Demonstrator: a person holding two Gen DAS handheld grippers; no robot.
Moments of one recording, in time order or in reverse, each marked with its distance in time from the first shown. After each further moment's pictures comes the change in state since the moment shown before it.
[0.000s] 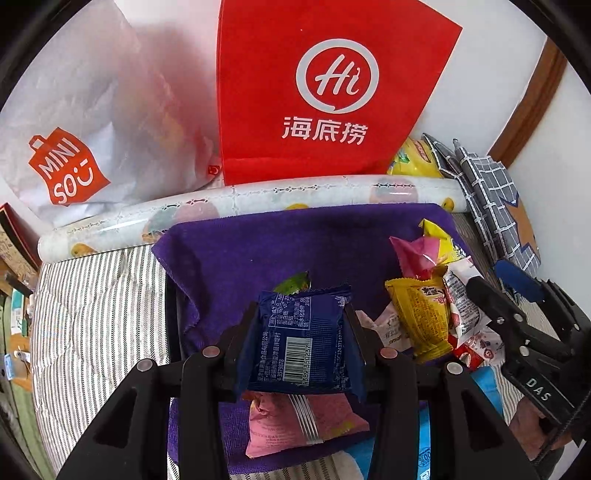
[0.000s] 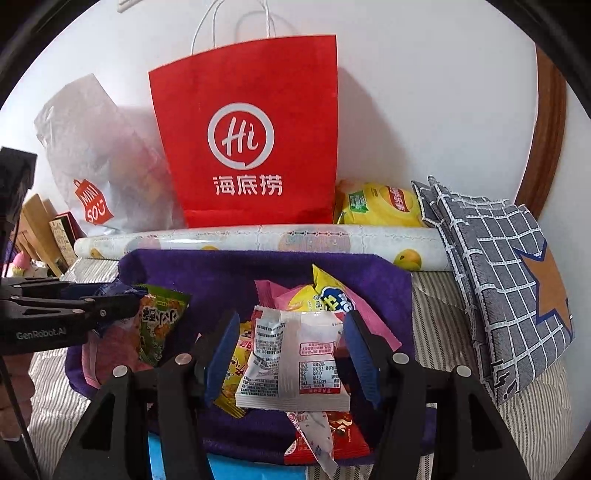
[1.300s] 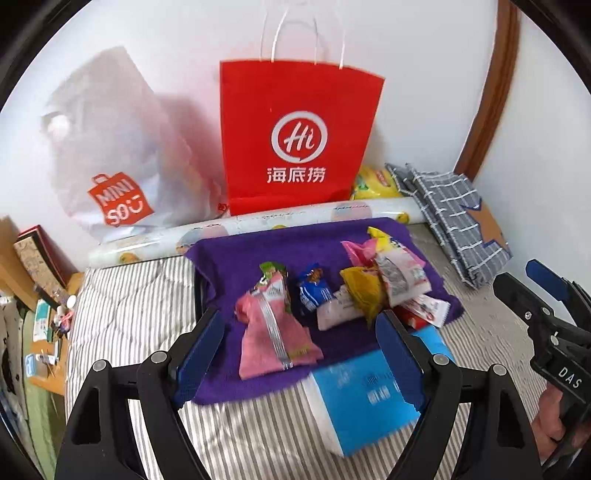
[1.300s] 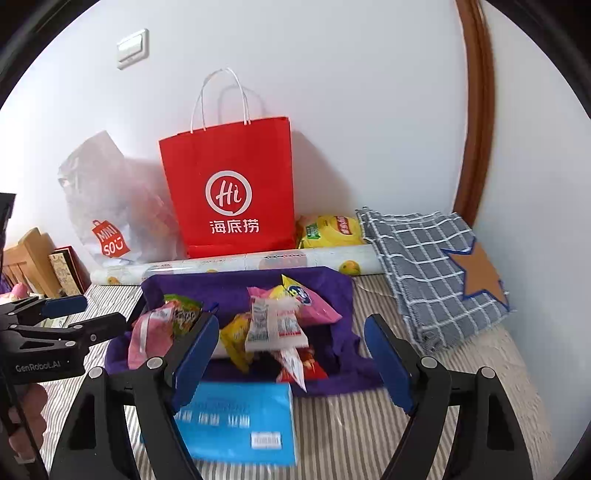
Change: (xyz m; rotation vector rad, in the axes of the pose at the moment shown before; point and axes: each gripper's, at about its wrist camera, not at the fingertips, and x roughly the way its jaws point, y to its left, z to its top) left arm -0.112 -0.036 -0.058 0.063 -0.183 0.035; right arm -0.137 0.002 -0.025 0.075 -0.117 -0.119
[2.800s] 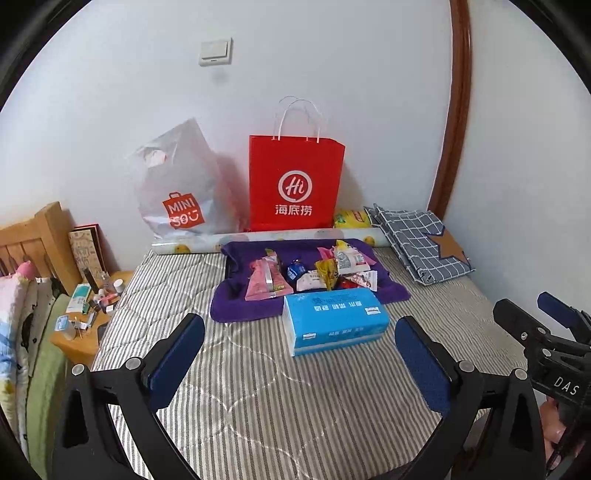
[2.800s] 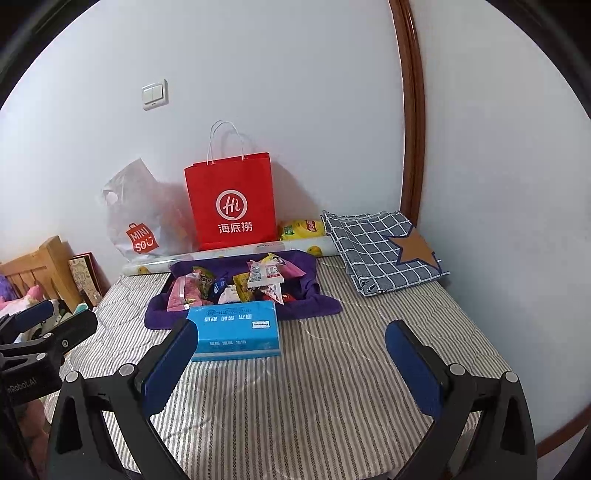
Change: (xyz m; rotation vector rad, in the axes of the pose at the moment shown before) left arm -0.172 -0.064 -0.122 -0.046 -0.252 0.080; right arm -0.182 -0.012 -0.083 0.055 -0.090 -0.039
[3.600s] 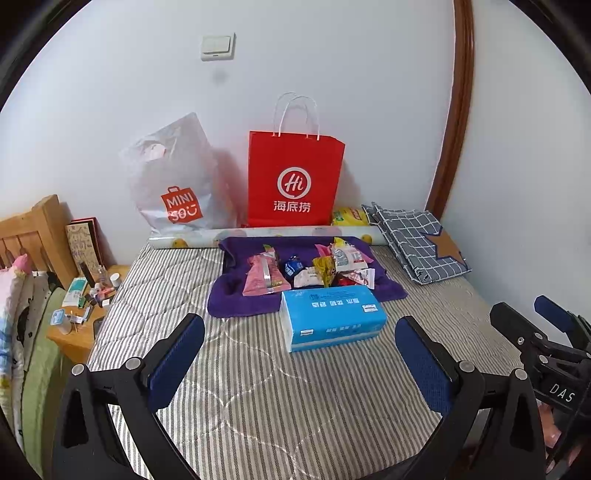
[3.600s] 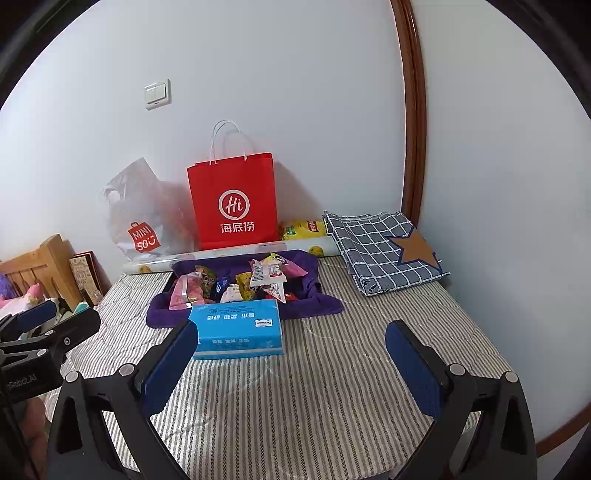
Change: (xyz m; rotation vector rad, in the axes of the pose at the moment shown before) left arm -0.001 0.004 -0.002 -0.018 0.011 -0.018; right arm -0.003 0.002 -0.002 -0.006 -0.004 0.006
